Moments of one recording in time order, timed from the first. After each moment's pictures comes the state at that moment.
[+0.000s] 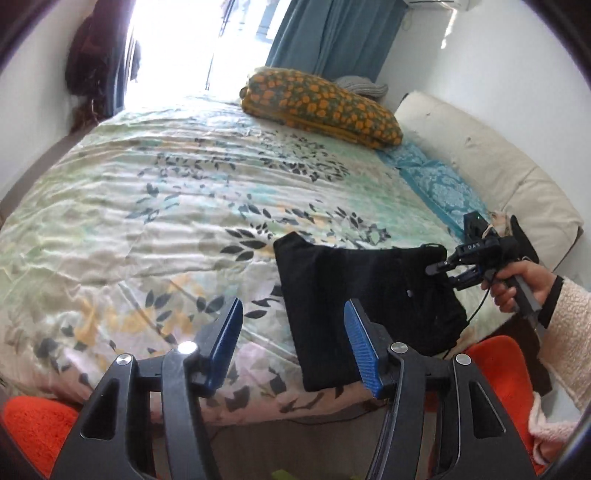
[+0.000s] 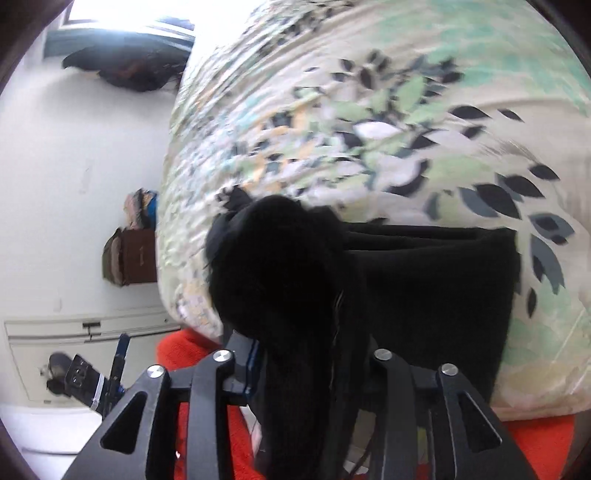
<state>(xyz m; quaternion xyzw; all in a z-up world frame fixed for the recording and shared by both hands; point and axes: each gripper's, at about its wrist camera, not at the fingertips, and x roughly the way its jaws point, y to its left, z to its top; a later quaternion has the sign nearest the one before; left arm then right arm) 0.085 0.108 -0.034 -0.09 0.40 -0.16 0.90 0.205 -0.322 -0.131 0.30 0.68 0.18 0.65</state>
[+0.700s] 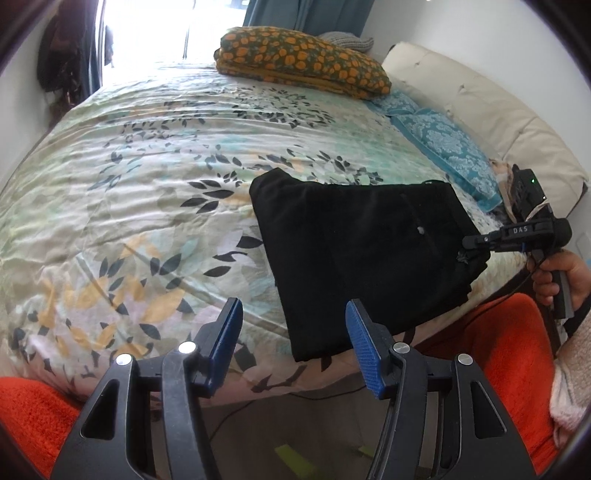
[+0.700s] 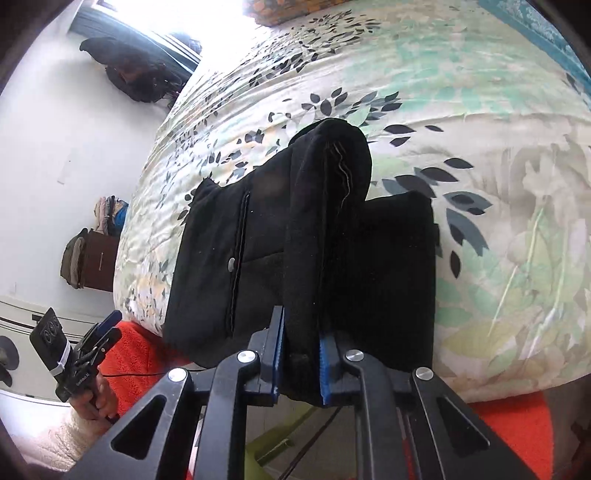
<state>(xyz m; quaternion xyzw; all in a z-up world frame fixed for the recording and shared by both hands) 0.075 0.040 -0.074 -0.04 0.45 -0.19 0.87 0.140 -0.339 -0.091 0.20 0.61 0.15 0.75</state>
